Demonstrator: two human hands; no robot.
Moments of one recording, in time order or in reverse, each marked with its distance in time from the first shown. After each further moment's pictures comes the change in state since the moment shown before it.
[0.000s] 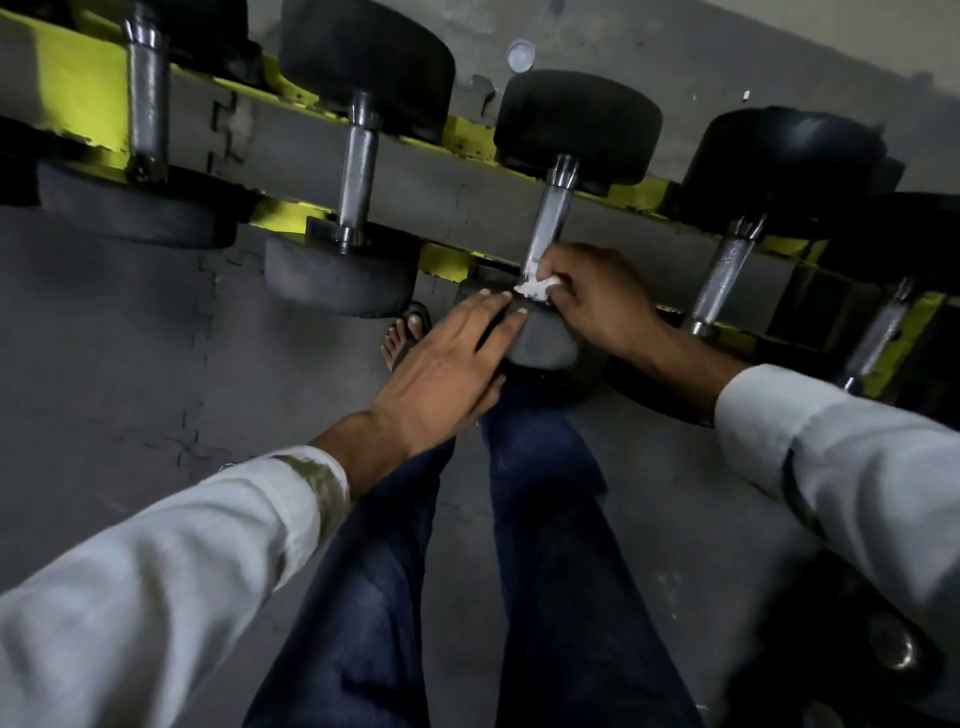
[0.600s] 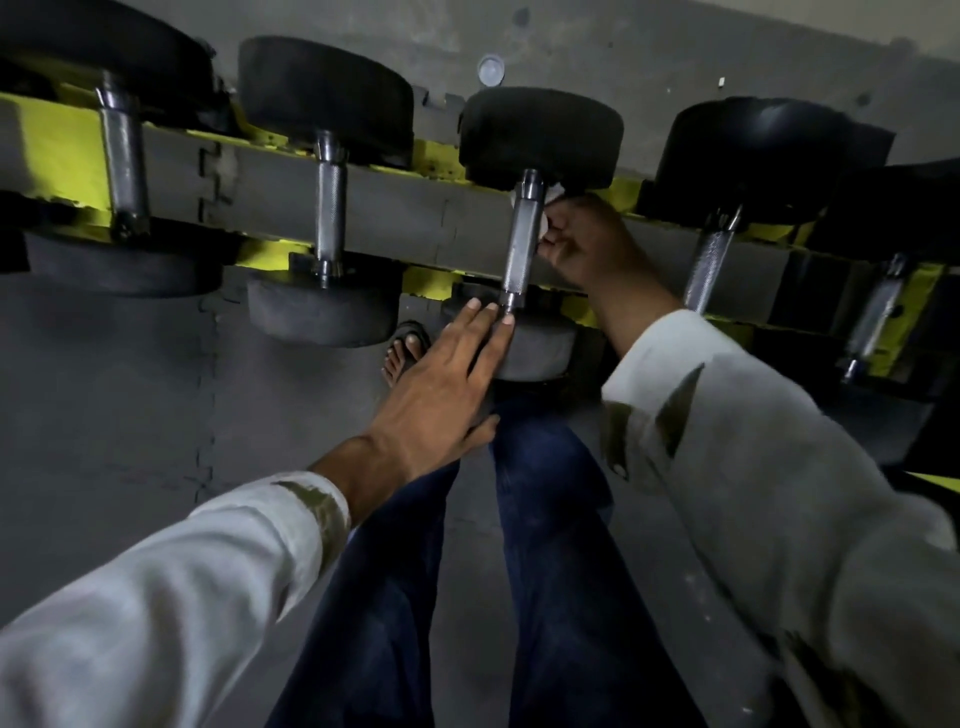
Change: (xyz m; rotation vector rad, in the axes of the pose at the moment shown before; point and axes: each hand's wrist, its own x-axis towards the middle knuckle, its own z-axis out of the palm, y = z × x) left_hand 0.003 0.003 0.007 0.093 -0.169 -0.019; right_hand 0.066 0.006 -0.020 0.949 0.253 0.695
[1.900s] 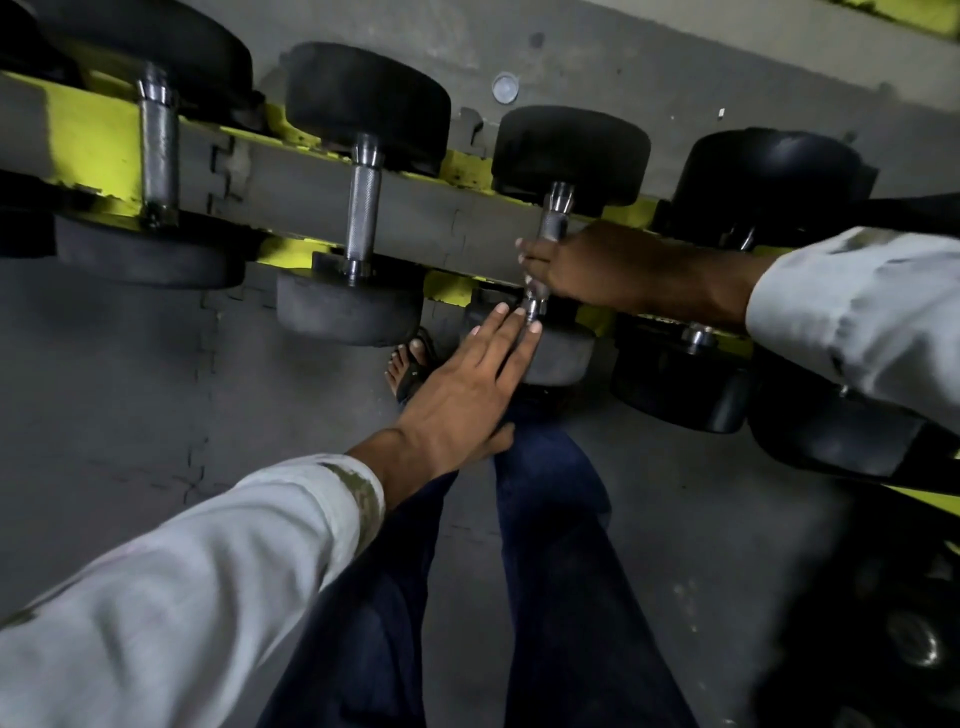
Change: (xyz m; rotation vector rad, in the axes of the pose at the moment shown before) left_hand -0.001 -0.004 -0.002 0.083 -0.012 0.052; right_hand -0.022 -0.015 -0.016 -1.998 -0.403 -1.444
